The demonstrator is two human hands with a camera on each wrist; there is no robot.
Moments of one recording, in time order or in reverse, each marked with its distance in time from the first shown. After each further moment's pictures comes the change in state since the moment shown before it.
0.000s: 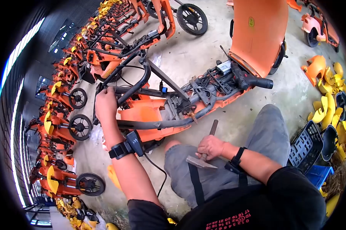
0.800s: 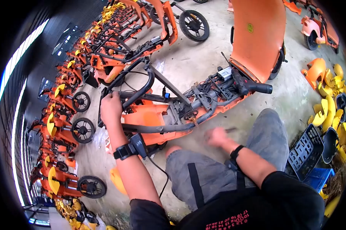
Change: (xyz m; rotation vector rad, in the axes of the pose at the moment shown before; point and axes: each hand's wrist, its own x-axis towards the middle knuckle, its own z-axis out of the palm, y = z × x) left_hand -0.003 -0.003 0.001 -0.016 0.053 0.042; right_hand -0.021 0.057 0.019 -0.152 0.133 0.487
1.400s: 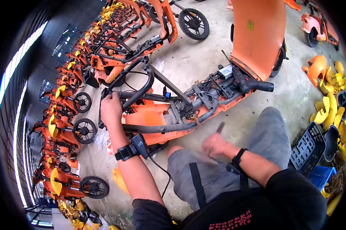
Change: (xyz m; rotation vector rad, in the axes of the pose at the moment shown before) left_hand 0.005 -0.001 0.003 0.012 -0.010 -0.048; right_hand -0.004 -0.035 -0.019 0.074 -0.132 -0.246
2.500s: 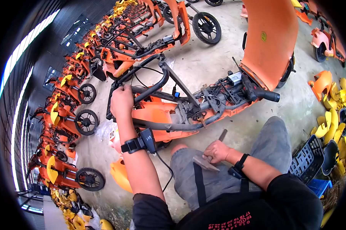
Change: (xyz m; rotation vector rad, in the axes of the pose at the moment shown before) left_hand -0.010 0.011 -0.011 -0.018 -0.010 -0.052; right_hand 0.006 -0.021 -0.002 0.076 -0.015 -0.081
